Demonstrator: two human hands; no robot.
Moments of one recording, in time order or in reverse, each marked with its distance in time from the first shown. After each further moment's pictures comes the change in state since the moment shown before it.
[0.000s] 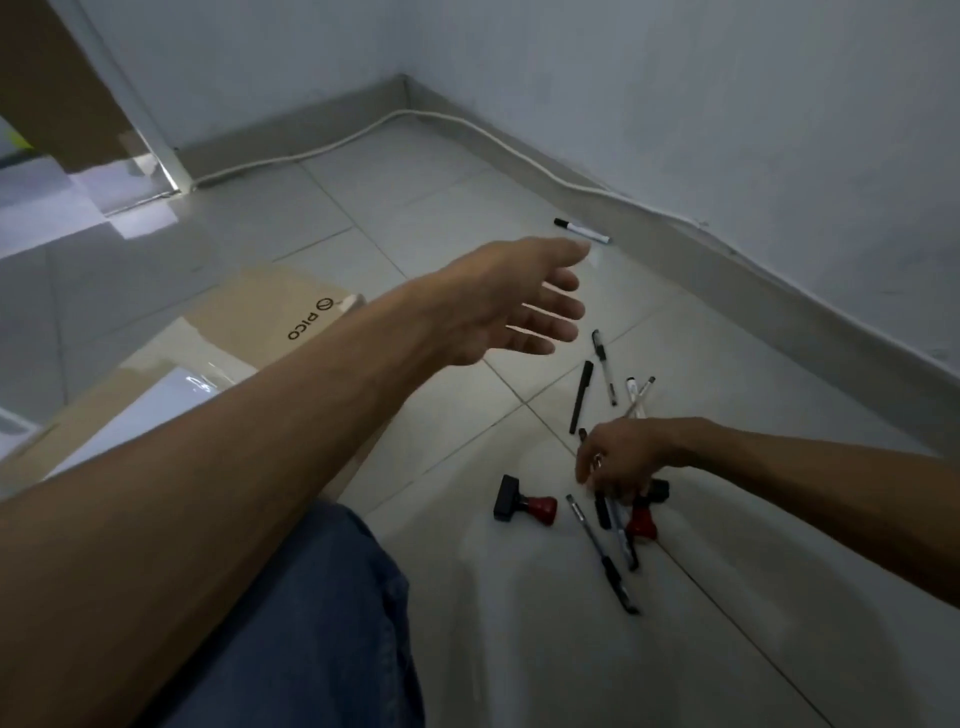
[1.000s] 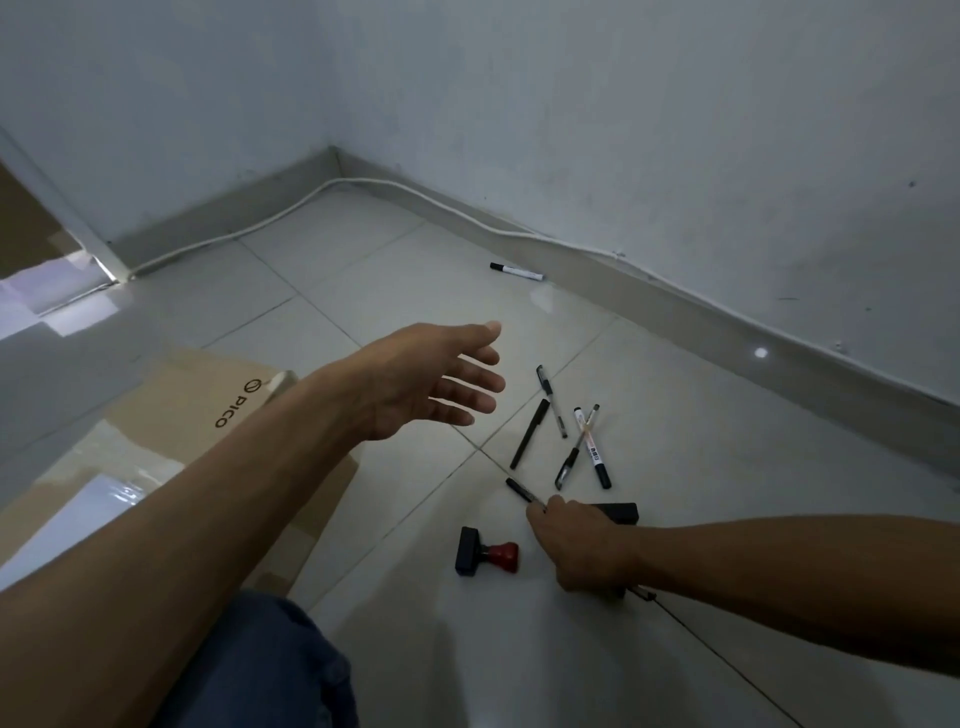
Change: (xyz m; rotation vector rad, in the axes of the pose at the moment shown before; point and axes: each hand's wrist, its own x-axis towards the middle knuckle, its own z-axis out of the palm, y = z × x) left_hand 0.015 -0.007 0.008 0.076 -0.070 -0.101; right_hand 0.016 0.011 0.092 -0.262 0.314 -0.033
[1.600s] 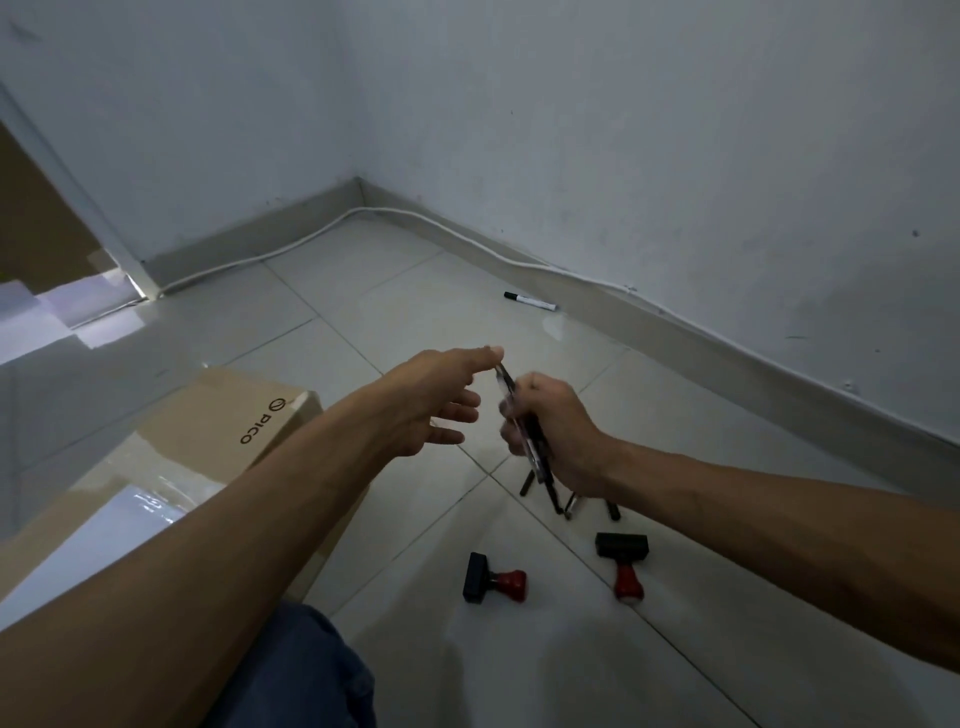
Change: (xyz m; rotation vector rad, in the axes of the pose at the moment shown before) left_hand 0.008 0.000 0.001 -0.035 0.196 -0.076; right_hand -0.007 -0.026 -0.155 1.734 0.479 -0.133
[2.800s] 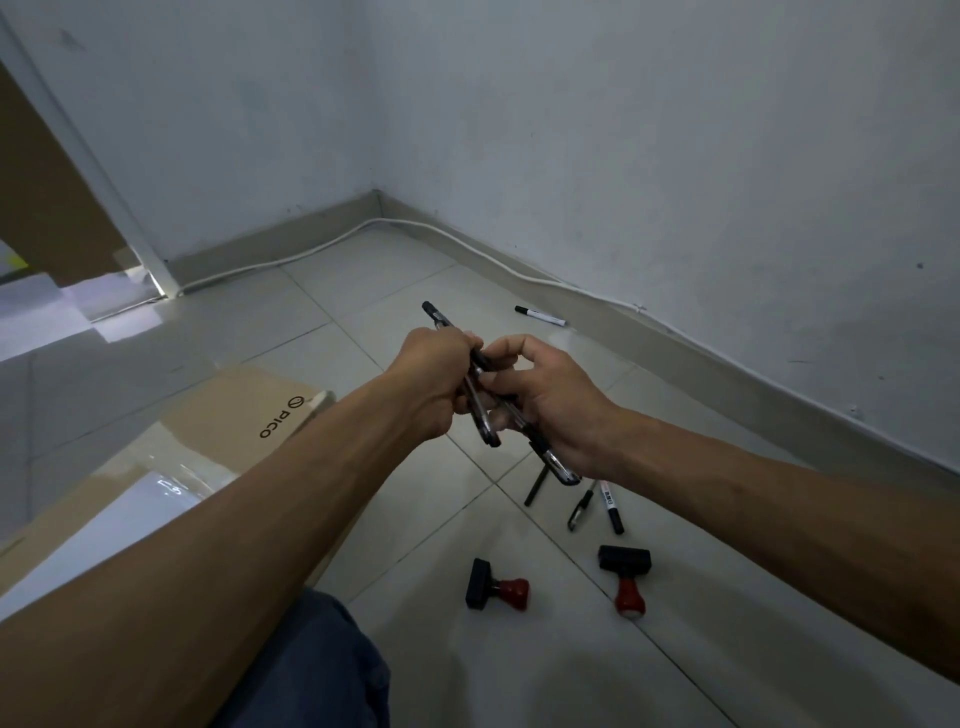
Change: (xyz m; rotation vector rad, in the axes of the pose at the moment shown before) left_hand -0.005 0.016 0.001 -0.413 0.211 0.136; right_hand -0.029 -0.064 0.039 0.048 -0.127 -0.039
